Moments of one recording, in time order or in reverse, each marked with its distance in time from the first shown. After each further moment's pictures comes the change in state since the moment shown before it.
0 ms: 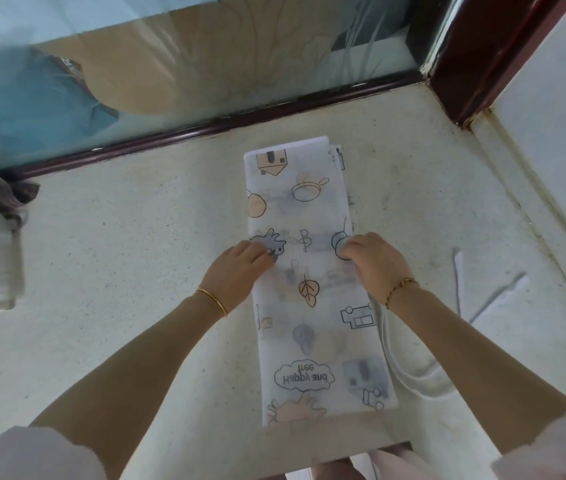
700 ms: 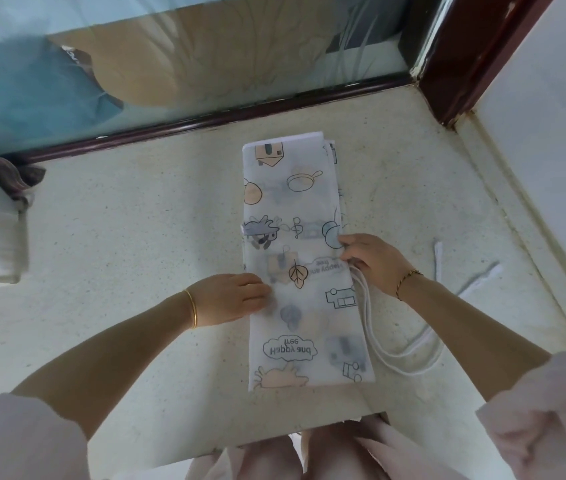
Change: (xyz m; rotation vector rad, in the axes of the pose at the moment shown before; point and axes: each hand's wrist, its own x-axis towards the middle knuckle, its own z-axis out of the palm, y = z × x) left_hand -0.045 0.015 -0.018 0.025 -0.257 0.574; right_hand -0.030 0.030 -0.009 0.203 -0.175 -0.093
